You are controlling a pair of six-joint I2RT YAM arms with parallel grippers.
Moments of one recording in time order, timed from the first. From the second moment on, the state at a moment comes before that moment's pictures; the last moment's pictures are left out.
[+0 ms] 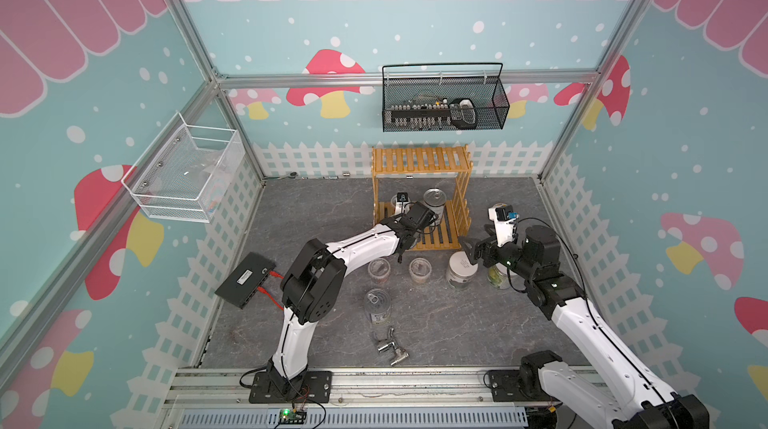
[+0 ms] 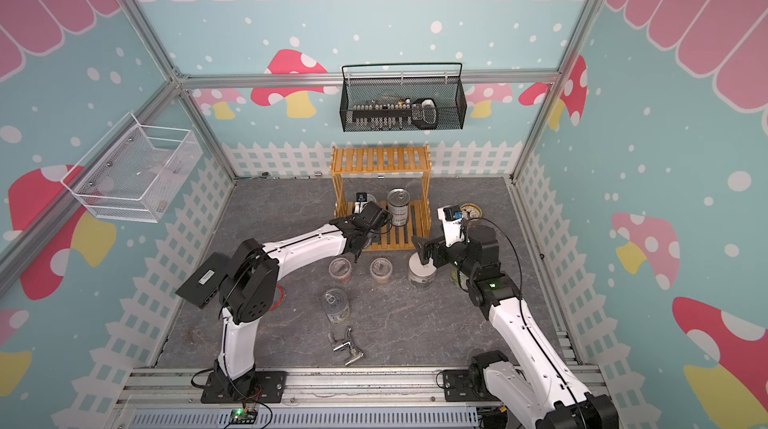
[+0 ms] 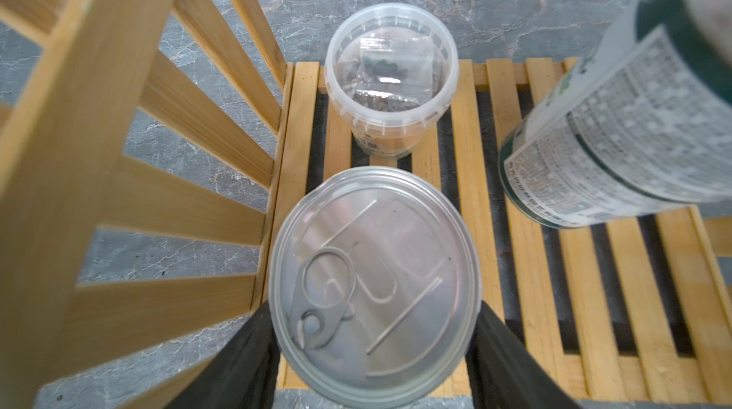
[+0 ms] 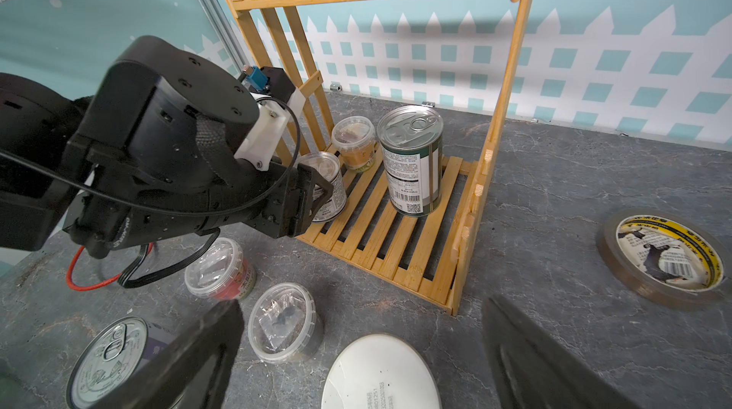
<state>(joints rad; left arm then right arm) -0.74 2.05 1.57 -0.47 -0.53 -0.59 0.23 0.93 0.67 -0.07 -0.36 0.08</state>
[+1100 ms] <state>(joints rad) -0.74 2.08 1.57 -0.44 -0.47 -0.54 0.23 0.93 0.67 -0.07 -0.36 0.08</state>
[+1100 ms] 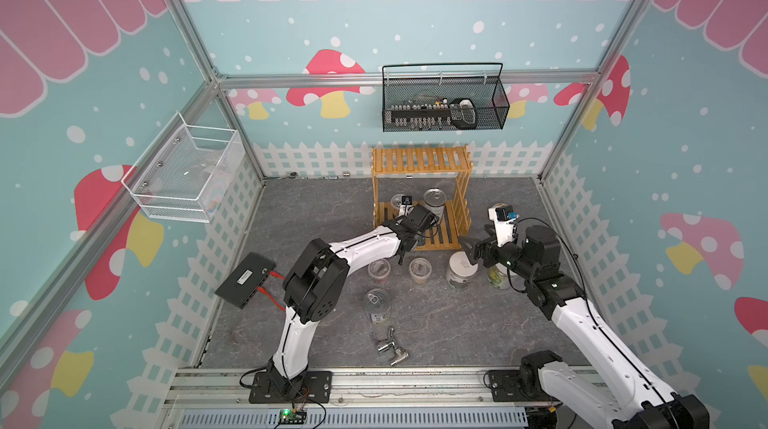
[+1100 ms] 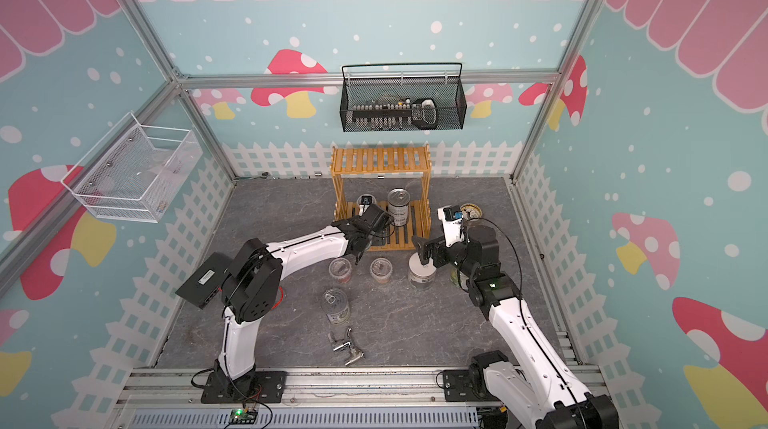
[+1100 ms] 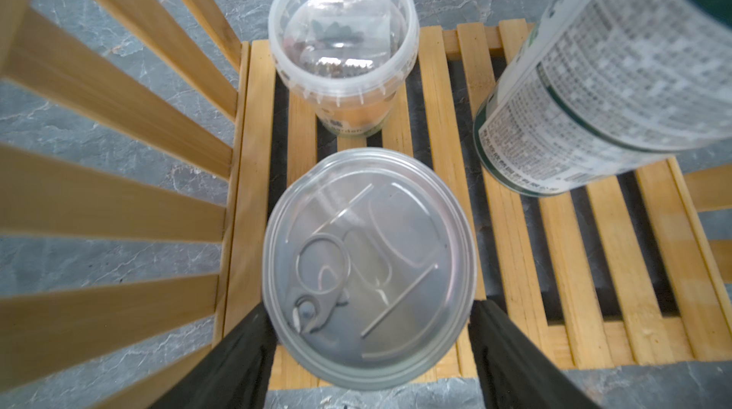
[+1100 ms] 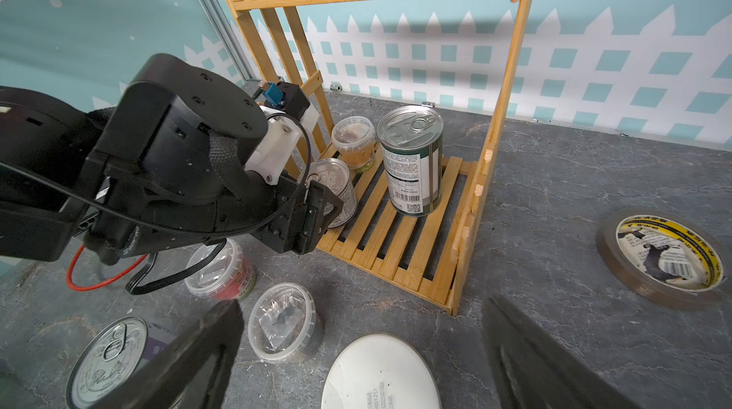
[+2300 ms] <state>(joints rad) -0.72 2.05 1.64 -0.48 -0.41 -0.44 0.23 0.94 0.67 -0.07 -0.40 0.08</state>
